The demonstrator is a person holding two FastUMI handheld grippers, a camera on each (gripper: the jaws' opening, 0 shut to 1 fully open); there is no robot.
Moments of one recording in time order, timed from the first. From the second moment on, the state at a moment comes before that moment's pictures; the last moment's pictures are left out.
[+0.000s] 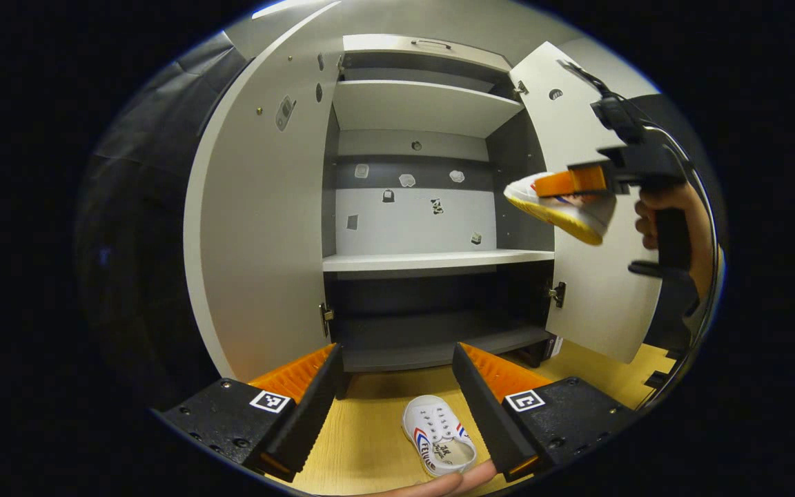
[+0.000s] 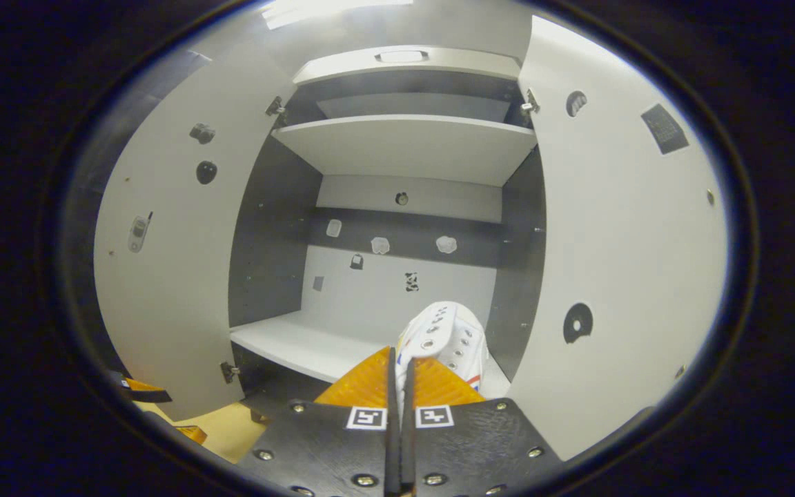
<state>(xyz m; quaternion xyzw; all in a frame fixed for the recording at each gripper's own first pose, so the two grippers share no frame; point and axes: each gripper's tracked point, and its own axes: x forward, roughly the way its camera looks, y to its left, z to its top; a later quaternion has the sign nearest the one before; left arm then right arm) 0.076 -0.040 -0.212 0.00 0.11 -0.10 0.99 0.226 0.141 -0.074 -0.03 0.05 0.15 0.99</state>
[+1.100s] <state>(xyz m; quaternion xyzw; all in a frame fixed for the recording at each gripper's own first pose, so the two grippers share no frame) 0.087 -0.020 -0.211 -0.01 0.09 -0.07 0.99 0.444 0.168 -0.174 -0.23 0.17 0.09 0.96</state>
